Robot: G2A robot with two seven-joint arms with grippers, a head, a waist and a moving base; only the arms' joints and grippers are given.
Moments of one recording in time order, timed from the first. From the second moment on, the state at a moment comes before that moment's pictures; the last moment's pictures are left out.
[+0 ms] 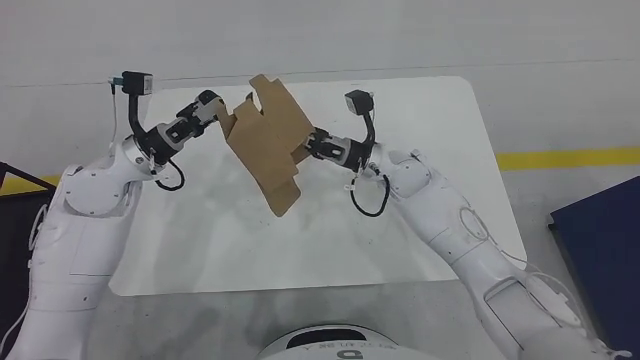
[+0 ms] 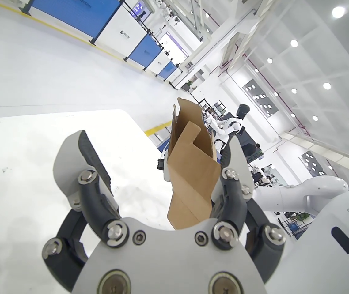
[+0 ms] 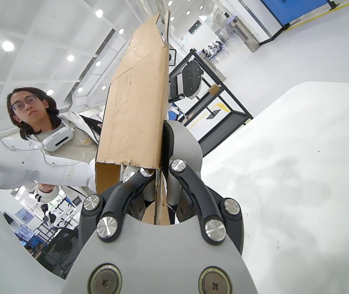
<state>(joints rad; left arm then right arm) 1.30 -0.96 -1.47 -1.60 -0.21 -0.56 -0.71 -1.00 -1.36 0.91 -1.15 0.10 -0.86 0.56</state>
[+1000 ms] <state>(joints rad) 1.26 -0.97 -1.40 -1.60 0.07 -0.50 -0.68 -1.00 -1.36 0.90 -1.18 0.05 -0.81 0.56</state>
